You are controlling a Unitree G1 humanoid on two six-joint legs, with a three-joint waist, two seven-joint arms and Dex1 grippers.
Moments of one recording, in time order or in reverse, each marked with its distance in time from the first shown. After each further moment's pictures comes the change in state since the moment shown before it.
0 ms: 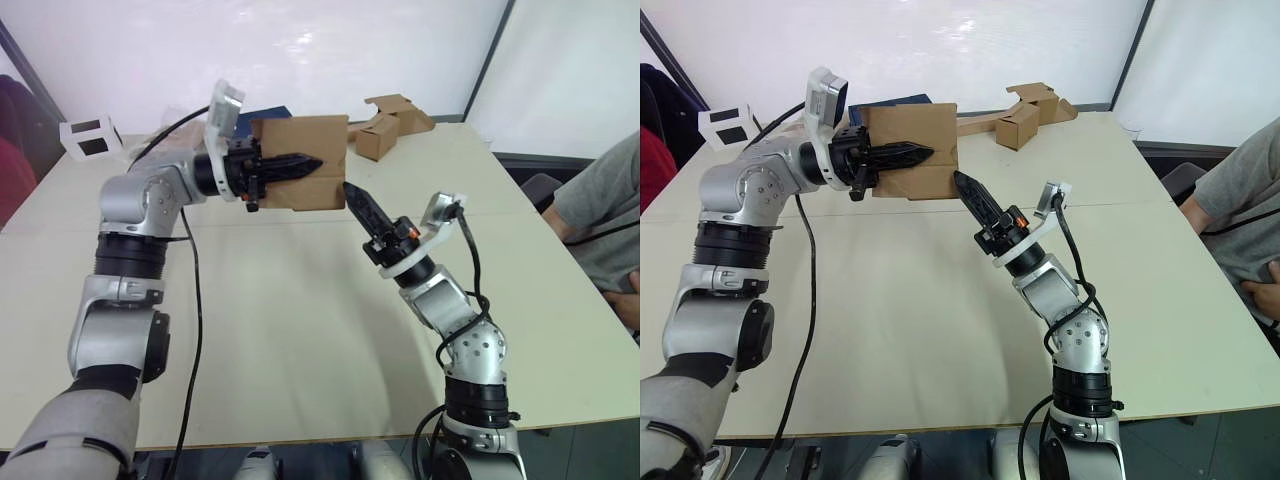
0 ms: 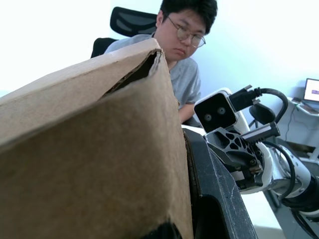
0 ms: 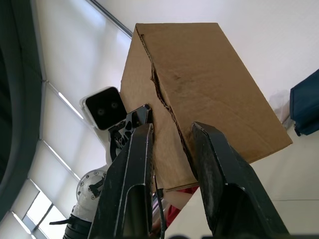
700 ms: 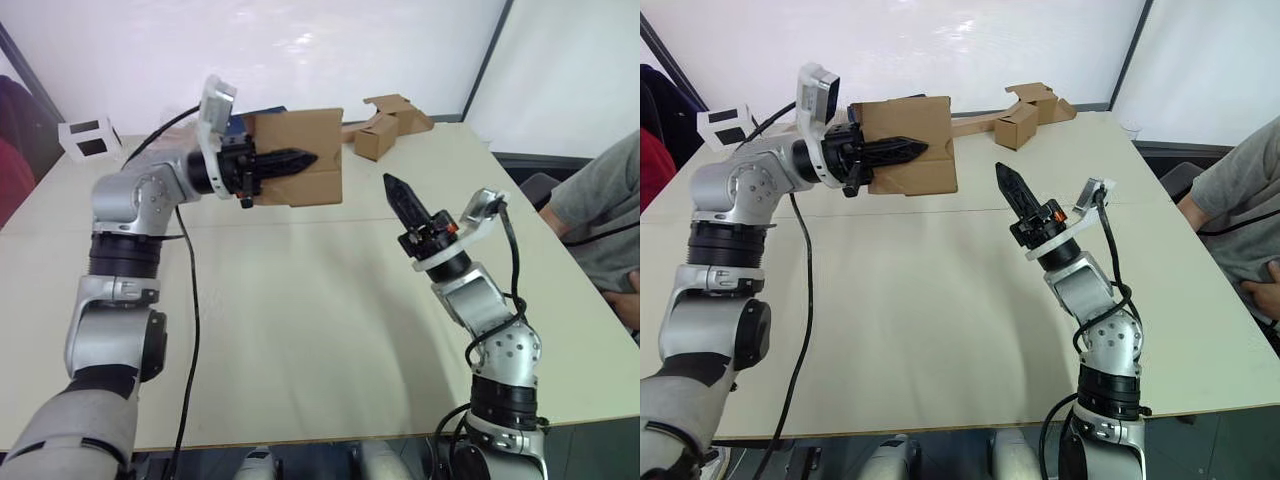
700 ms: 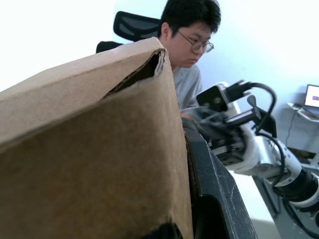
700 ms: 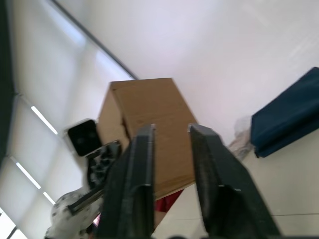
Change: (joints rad) left arm 0.001 0.000 0.023 -0.015 -0.016 0.030 0.002; right arm 0.004 -0.098 -0.102 0.001 0.032 -0.029 -0.065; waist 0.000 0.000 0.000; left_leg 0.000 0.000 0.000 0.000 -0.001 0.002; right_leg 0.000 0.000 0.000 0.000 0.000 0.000
